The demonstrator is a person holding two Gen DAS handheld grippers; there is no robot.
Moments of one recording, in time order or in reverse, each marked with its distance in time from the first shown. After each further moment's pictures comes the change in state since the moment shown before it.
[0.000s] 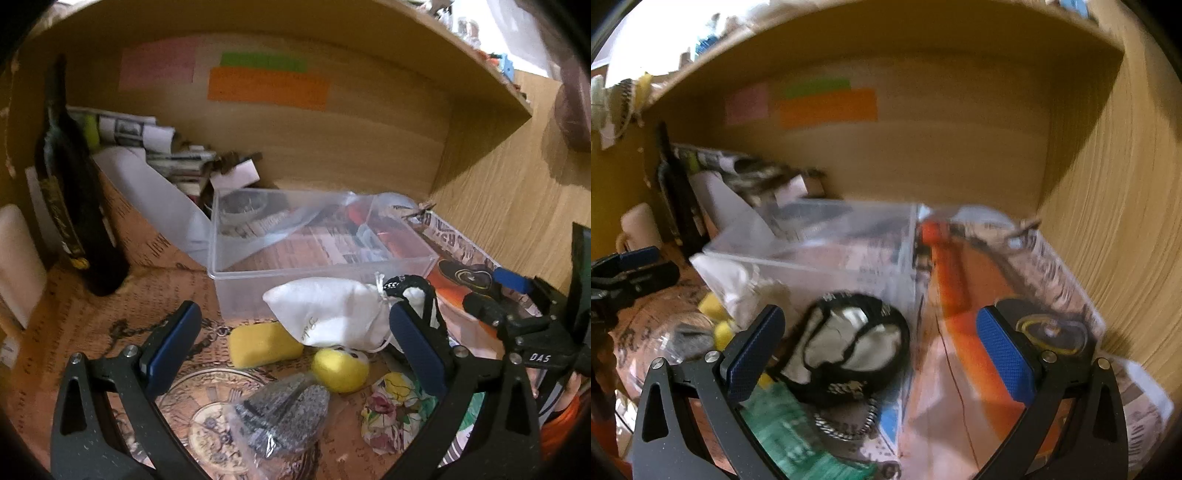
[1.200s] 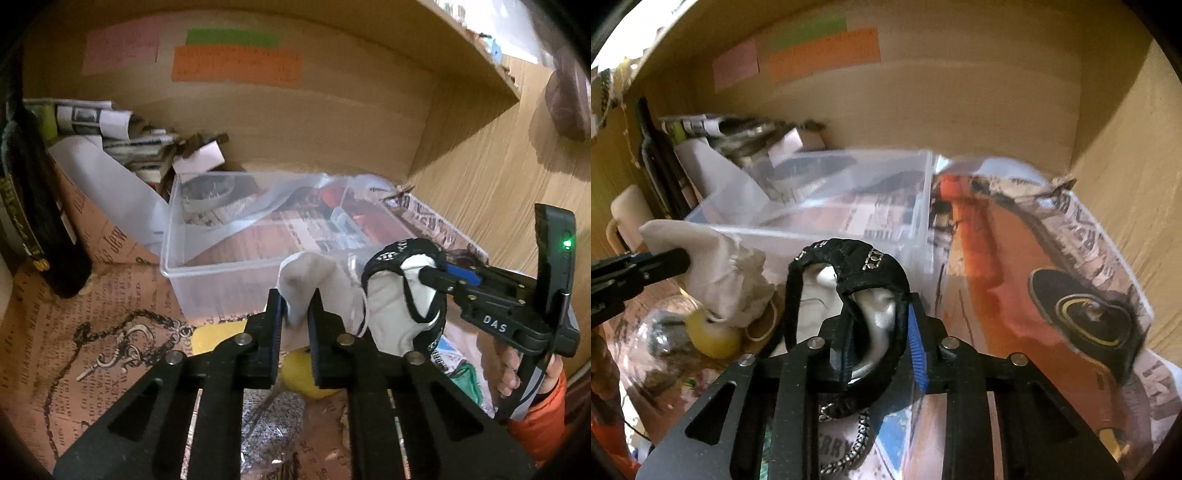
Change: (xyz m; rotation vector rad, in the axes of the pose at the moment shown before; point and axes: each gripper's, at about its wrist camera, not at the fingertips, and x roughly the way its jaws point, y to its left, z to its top) left arm 0.018 -0.009 -0.002 0.029 0.038 -0.103; right arm 0.044 -0.005 -0.001 0.014 0.127 0.071
